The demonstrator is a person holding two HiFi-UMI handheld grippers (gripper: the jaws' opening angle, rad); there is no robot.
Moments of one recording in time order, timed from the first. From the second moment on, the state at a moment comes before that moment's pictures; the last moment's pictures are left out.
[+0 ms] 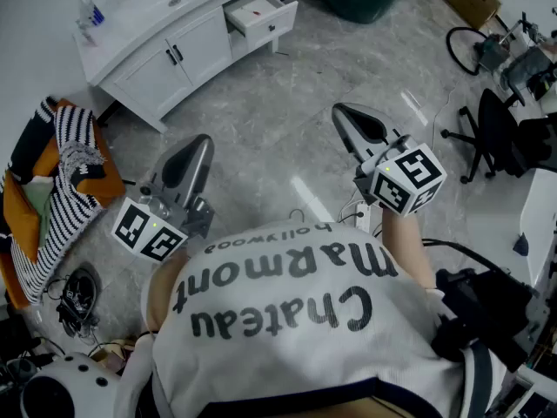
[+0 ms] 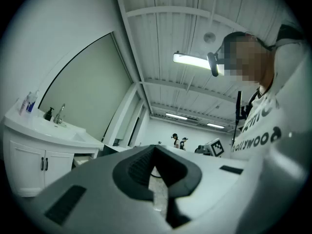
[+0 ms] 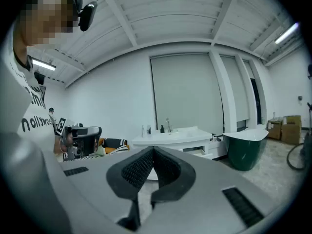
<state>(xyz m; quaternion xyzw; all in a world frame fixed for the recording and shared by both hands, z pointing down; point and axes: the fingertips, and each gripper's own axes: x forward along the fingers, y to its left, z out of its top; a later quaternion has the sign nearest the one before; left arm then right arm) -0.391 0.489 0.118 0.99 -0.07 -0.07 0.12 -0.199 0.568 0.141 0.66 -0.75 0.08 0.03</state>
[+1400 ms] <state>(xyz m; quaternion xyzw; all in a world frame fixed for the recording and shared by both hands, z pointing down) -0.298 0.357 0.140 0.99 -0.08 -0.07 0.13 -0.102 0.451 0.156 0.66 -0.74 0.13 -0.04</state>
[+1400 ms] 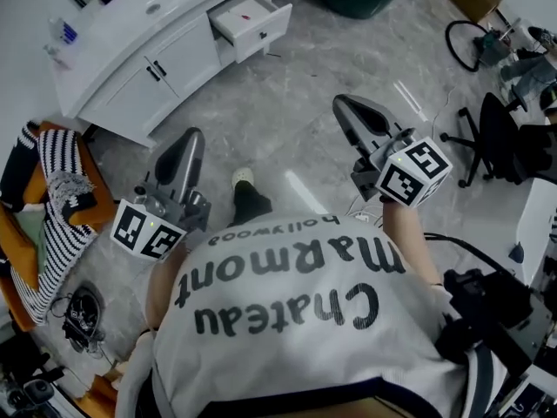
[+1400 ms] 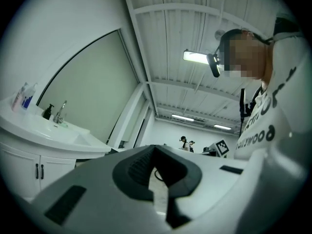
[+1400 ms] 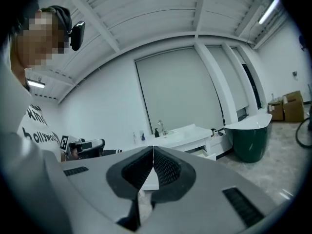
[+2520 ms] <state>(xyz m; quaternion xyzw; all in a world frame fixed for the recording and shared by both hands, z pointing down) -0.231 0.109 0.145 0.99 0.03 -0.02 0.14 -0.042 0.232 0.168 0.73 -0.67 0.14 -0.04</state>
